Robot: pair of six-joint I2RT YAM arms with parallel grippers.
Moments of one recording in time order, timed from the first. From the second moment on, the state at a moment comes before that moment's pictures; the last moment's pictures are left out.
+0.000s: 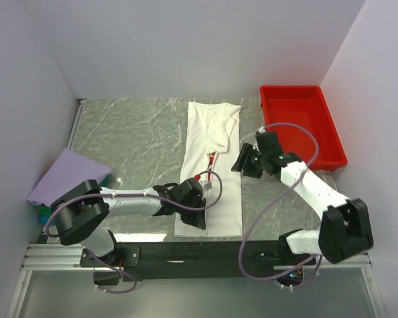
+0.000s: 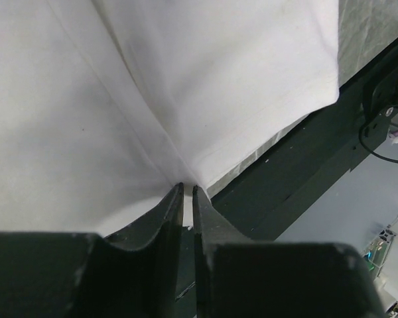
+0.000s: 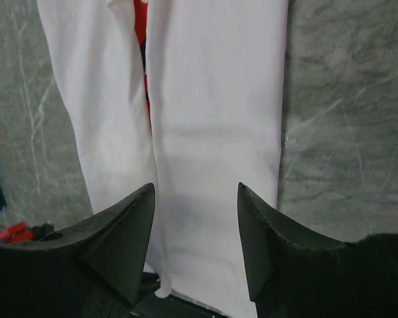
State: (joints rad) left arm -1.05 1.53 0.74 -0.16 0.26 -0.77; right arm 0.32 1.34 0.89 -0.47 -0.17 0.62
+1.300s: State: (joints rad) left arm -0.83 1.07 0.50 -0.41 0.14 -0.96; right arm 0.39 0.71 0.27 -0.66 -0.42 0.77
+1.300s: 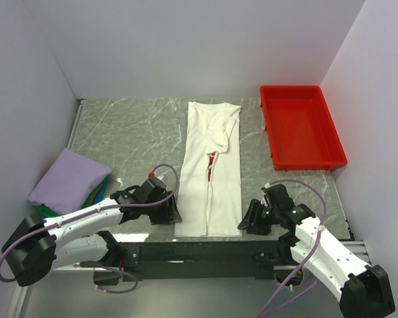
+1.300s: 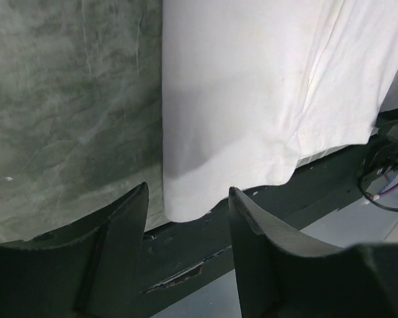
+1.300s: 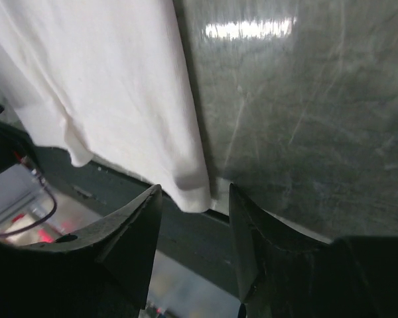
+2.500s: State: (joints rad) left arm -0.88 1.18 0.40 -0.24 0.24 -1.07; right arm 0.39 0.76 0.22 -0.62 -0.50 0.79
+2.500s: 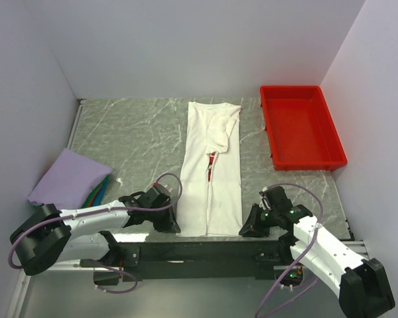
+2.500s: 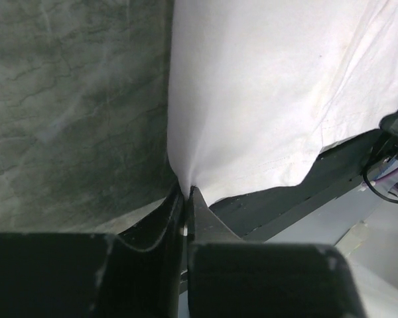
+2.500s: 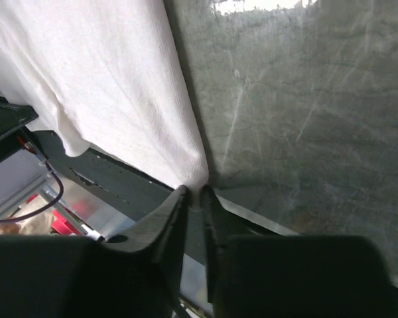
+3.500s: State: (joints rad) left arm -0.77 1.31 0.75 -0.30 0.18 -0.95; right arm 0.43 0.88 0.62 -0.62 -0.33 0.72
